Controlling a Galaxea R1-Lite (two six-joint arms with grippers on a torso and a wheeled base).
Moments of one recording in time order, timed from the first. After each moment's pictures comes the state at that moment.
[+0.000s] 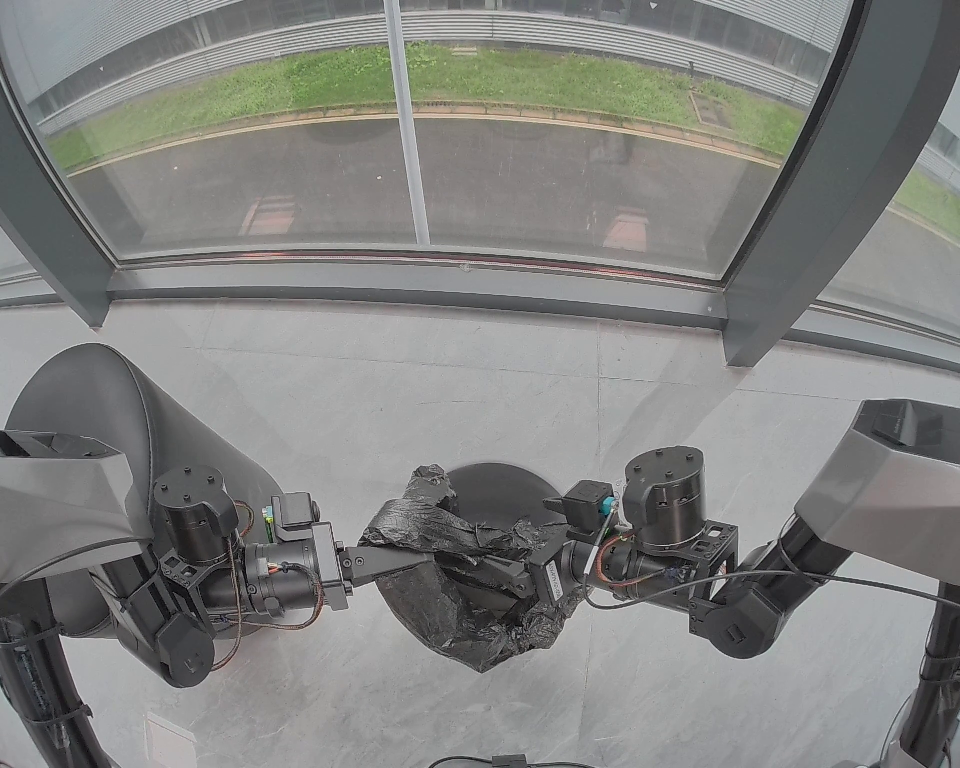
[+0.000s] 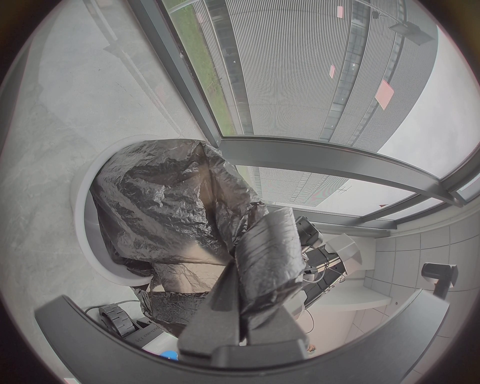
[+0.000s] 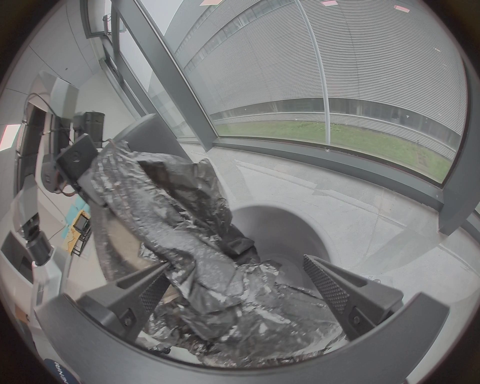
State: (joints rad) left arm -0.32 2.12 -0.41 -1.55 -0.95 -1.00; right arm 0.67 2.16 -0.79 -1.00 0.10 -0.06
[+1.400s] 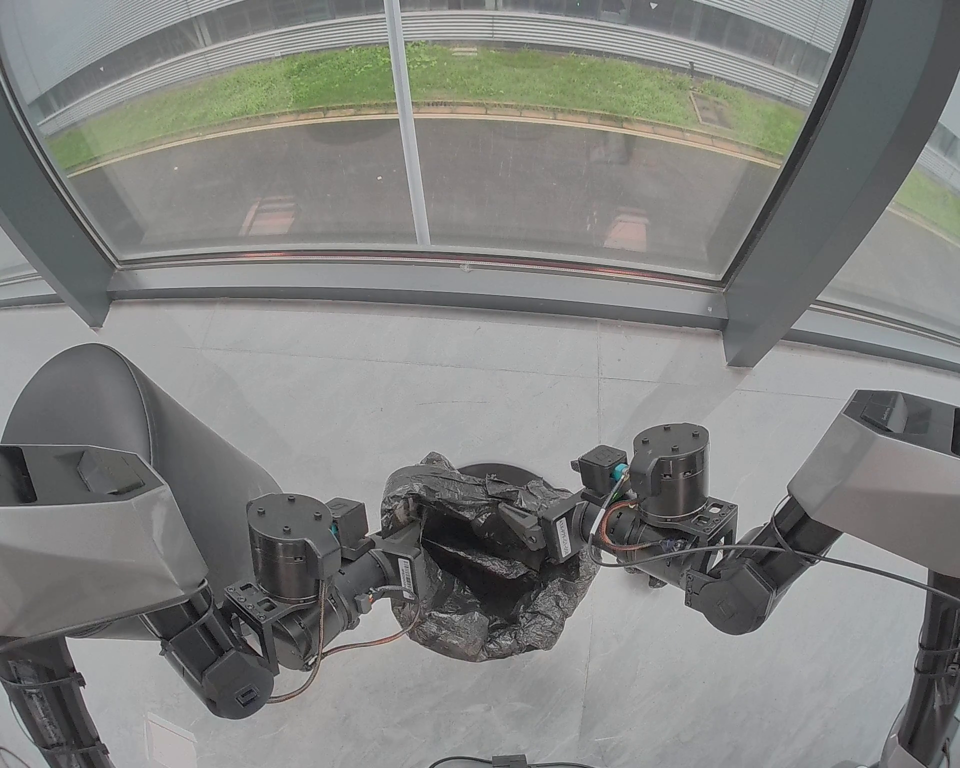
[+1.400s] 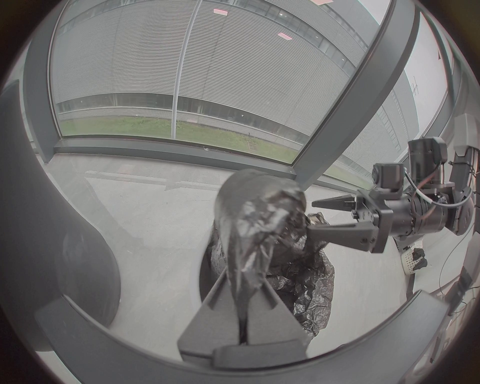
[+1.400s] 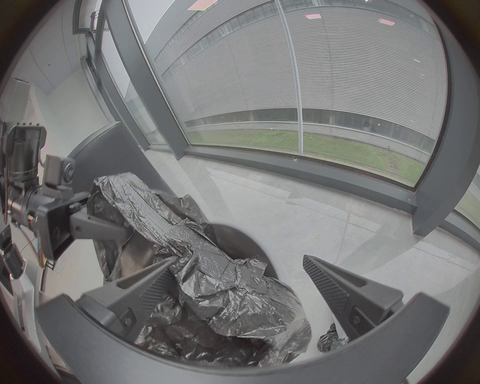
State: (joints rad) left arm -0.58 2.11 -0.49 -1.31 0.12 -0.20; right arm 0.62 2.20 -0.87 -1.03 -0.03 -0.06
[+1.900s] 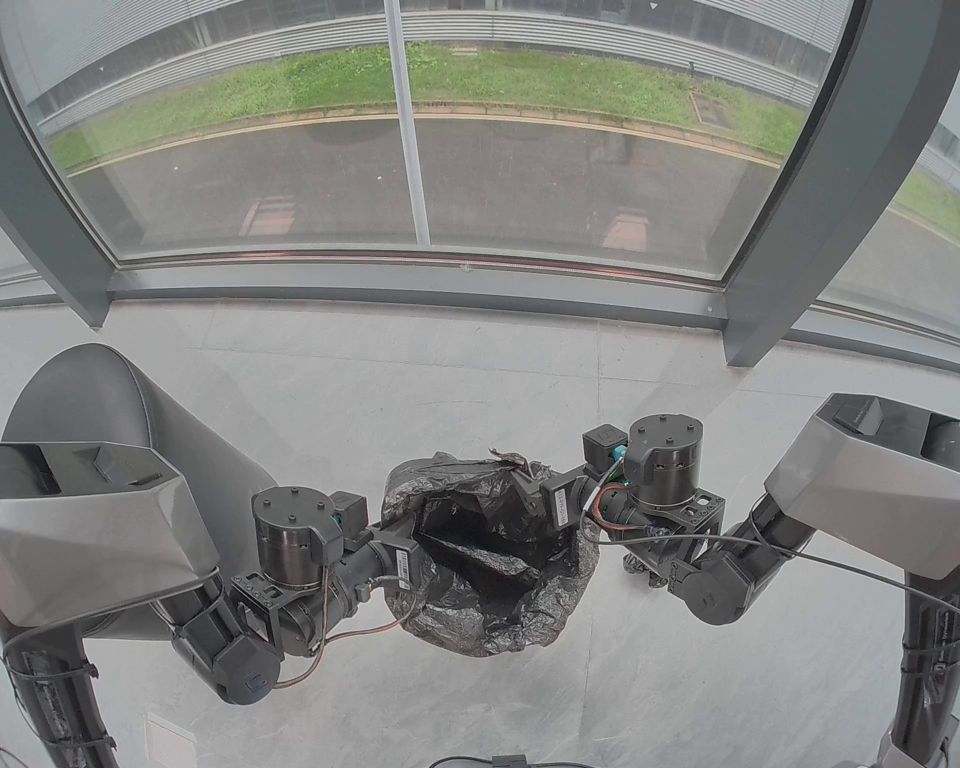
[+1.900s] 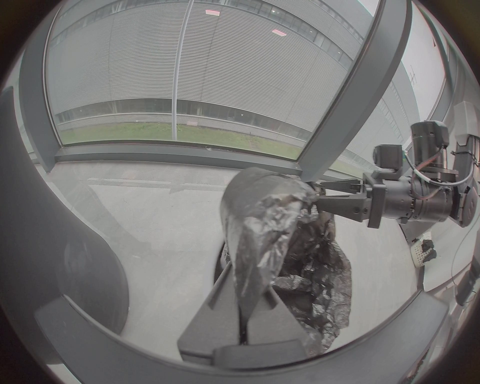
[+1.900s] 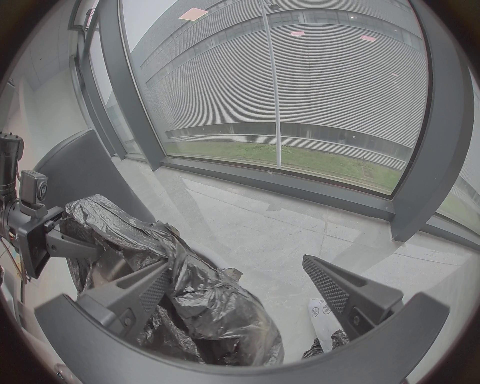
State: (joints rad) left arm -0.55 2.16 -0.54 -1.30 0.12 -0.14; right arm 0.59 2.27 -0.95 -1.12 -0.16 -0.06
